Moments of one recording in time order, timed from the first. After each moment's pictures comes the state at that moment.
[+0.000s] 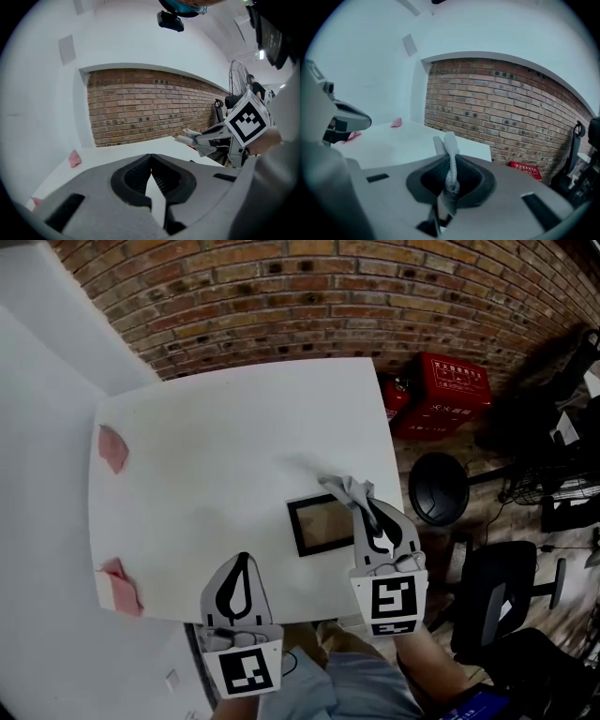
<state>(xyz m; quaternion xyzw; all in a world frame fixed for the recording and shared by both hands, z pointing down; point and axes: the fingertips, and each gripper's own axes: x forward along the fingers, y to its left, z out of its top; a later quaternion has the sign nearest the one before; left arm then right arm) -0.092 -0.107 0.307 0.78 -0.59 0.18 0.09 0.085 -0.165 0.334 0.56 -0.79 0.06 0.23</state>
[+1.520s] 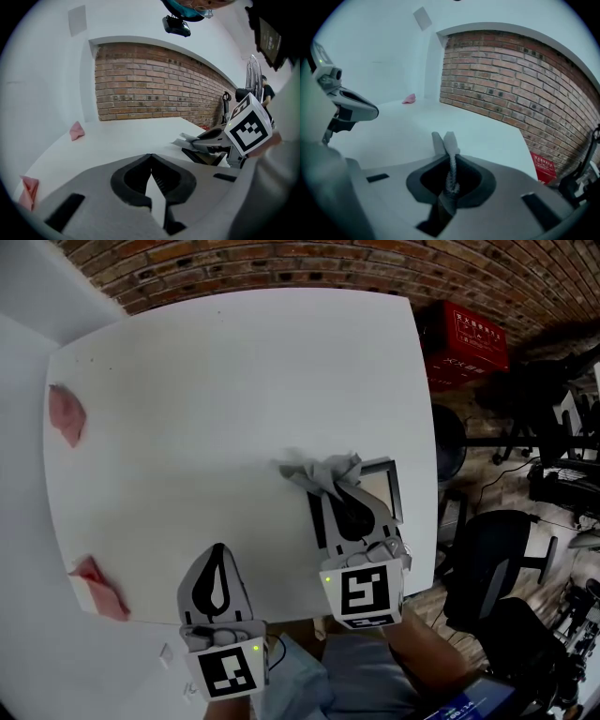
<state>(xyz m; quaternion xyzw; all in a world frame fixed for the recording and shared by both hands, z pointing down) -0.162 -0.123 0.406 0.76 -0.59 0.22 0.18 -0.006 -0.177 0.447 0.48 -0.80 0.09 0.33</state>
